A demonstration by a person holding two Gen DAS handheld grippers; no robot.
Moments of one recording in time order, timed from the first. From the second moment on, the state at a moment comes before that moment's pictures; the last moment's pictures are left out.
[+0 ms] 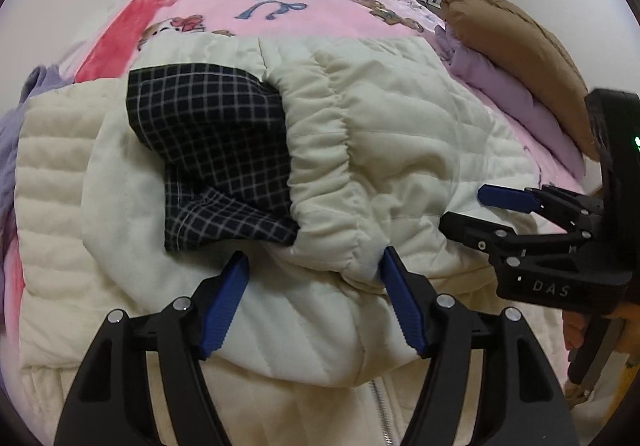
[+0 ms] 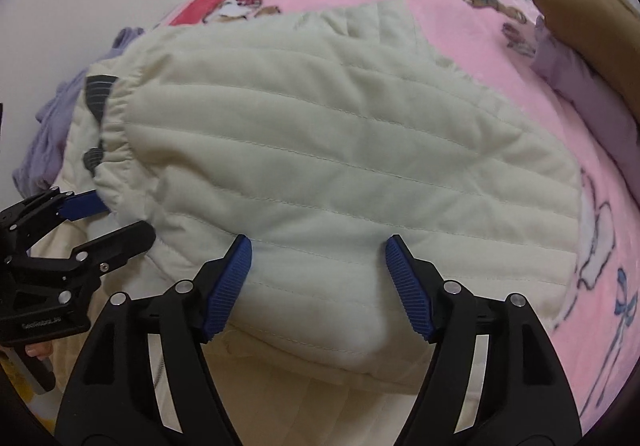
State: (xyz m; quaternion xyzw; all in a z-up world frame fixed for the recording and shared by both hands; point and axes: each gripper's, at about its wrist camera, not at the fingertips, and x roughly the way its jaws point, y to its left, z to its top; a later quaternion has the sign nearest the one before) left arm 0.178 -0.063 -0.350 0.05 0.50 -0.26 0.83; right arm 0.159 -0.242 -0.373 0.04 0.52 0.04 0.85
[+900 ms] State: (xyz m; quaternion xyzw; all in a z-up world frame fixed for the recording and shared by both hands) left arm 0.098 0.168 -0.344 0.11 0.52 -0.11 0.84; right arm -0.080 -0.288 -0.399 0.08 0.57 -0.16 0.80
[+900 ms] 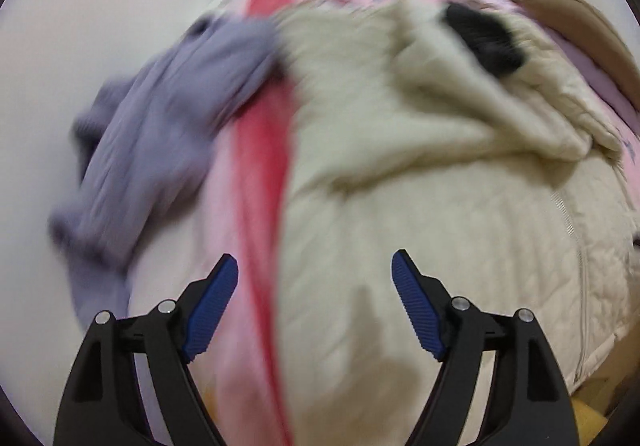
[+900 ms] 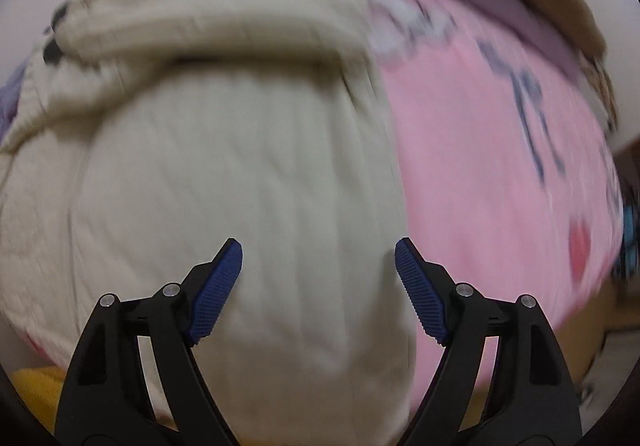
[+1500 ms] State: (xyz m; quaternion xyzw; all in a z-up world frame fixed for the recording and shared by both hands) left arm -0.063 0.162 -0.378 0.19 0.56 -0.12 0.80; right arm -0.184 -0.278 -0.422 0.01 0.59 -0.12 0.79
